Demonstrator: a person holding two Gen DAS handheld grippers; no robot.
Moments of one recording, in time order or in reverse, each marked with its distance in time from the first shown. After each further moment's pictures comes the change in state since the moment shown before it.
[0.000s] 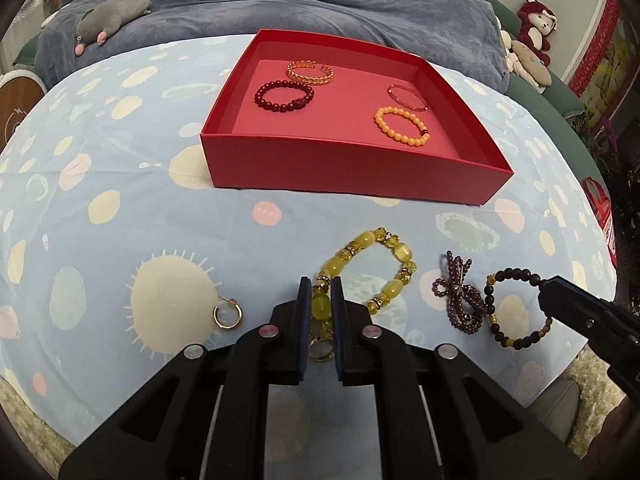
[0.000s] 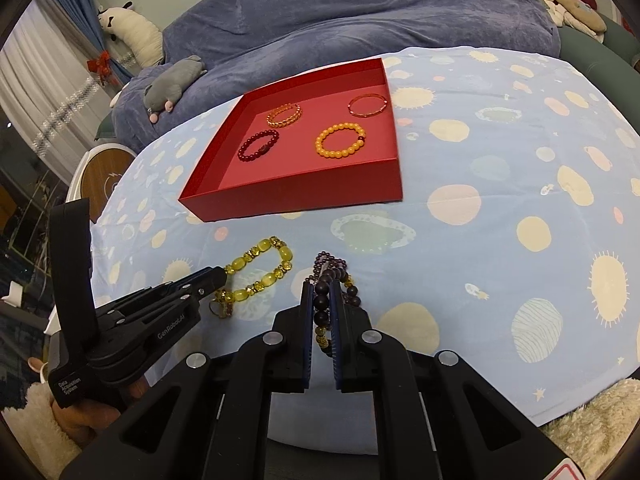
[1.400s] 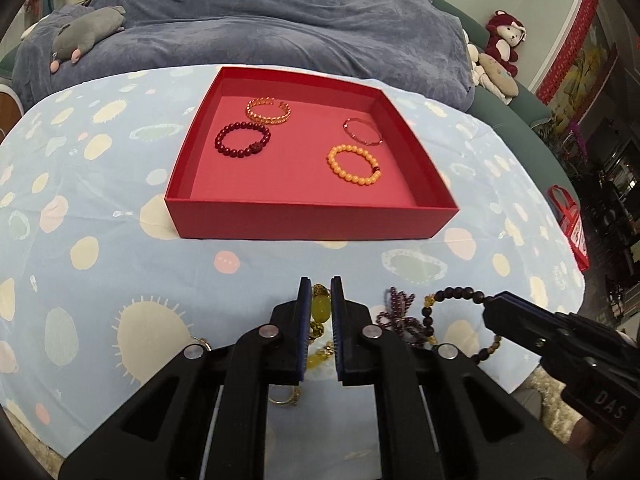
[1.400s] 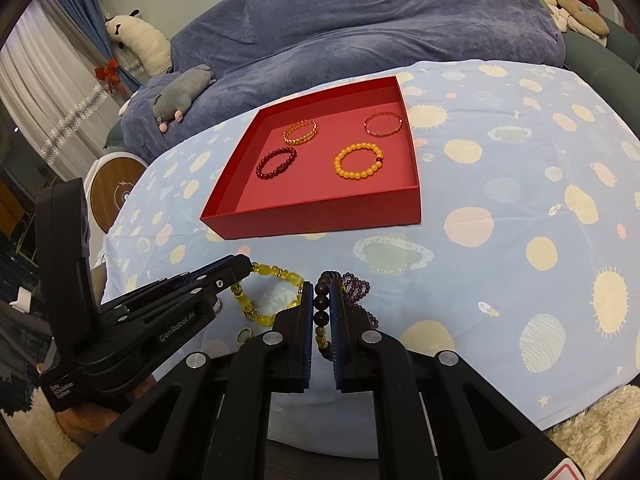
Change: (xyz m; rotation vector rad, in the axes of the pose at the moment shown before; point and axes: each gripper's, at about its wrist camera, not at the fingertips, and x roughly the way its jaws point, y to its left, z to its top) left arm -0.027 -0.015 0.027 0.025 -0.061 -0.137; right arm -0.016 0.013 0.014 0.004 -0.035 0.025
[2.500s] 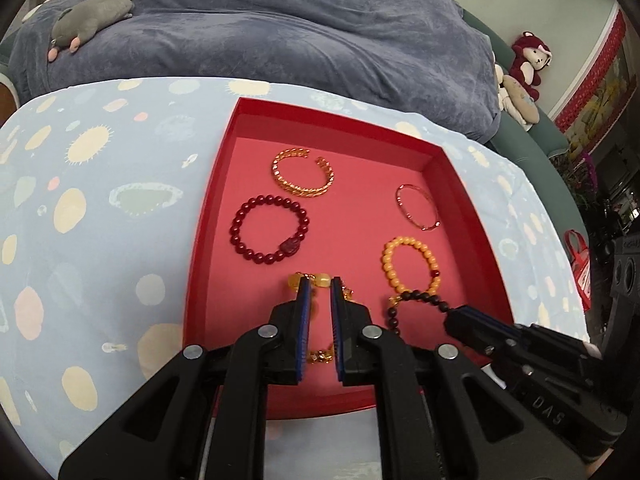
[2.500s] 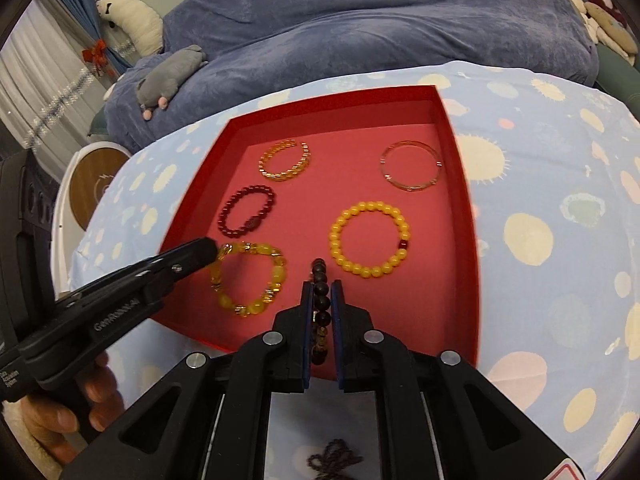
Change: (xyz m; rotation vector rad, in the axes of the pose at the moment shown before) left arm 0.073 0.052 0.095 -0.078 0.007 0.029; right arm 0.116 -0.010 0.095 -0.046 0.072 -0.045
